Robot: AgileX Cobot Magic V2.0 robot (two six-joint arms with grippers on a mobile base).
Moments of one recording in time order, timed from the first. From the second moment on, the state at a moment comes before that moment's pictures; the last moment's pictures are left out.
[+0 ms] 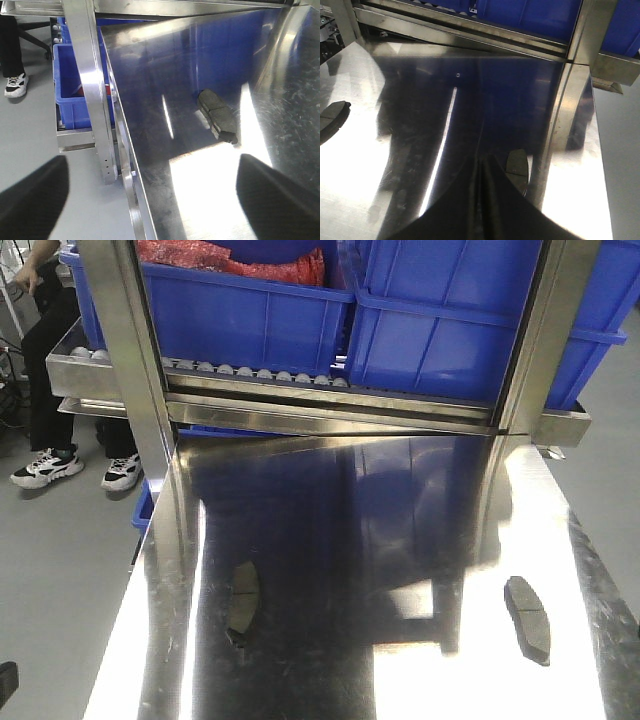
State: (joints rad) left arm -0.18 0.32 -0.38 -0.14 0.62 0.07; right arm 0.21 0.36 -0.40 0.06 0.51 -0.09
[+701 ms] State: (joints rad) left arm -0.19 0.66 -0.53 -0.25 0.53 0.23; right arm 0.21 0.36 -0.40 0.06 0.51 -0.09
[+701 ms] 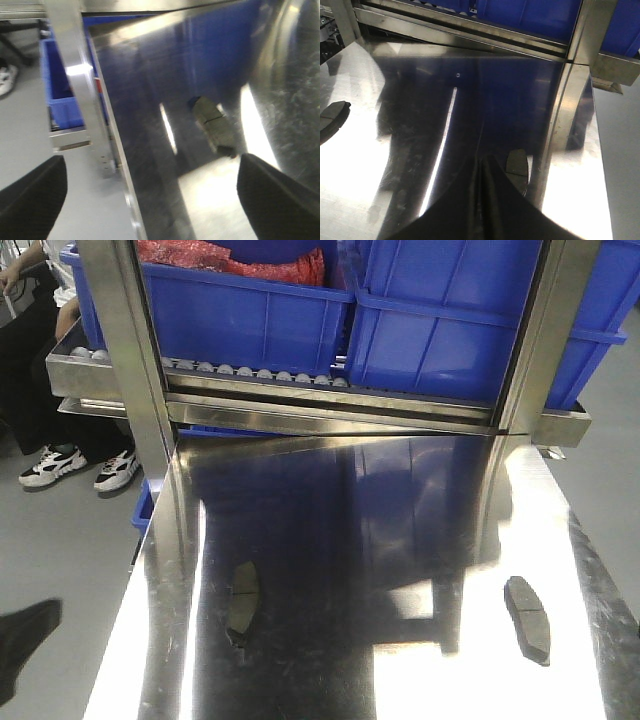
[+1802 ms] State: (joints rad) left arm -0.52 1.99 -1.54 0.06 0.98 -0.36; right arm 0.21 0.36 -0.40 0.06 0.51 -0.09
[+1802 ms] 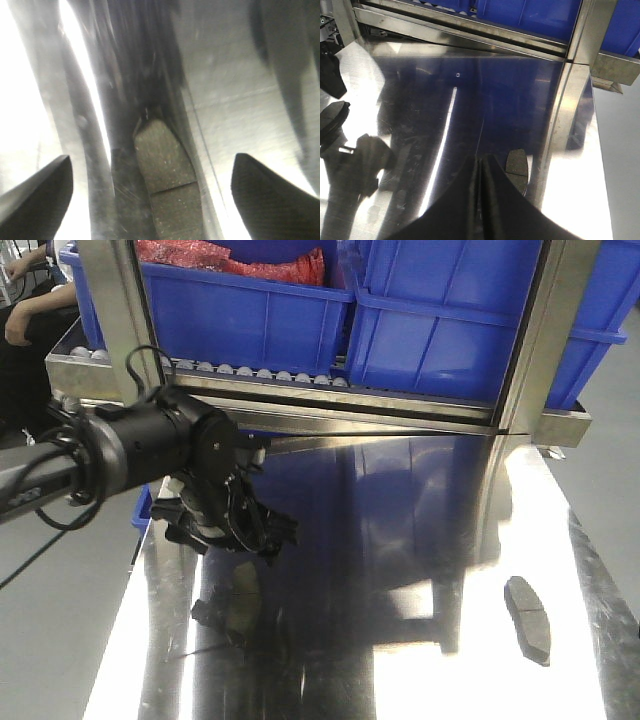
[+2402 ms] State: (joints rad) left arm -0.52 2.06 -1.54 -0.02 1.01 -0.36; right arm 0.21 0.36 -0.40 0.06 0.51 -0.09
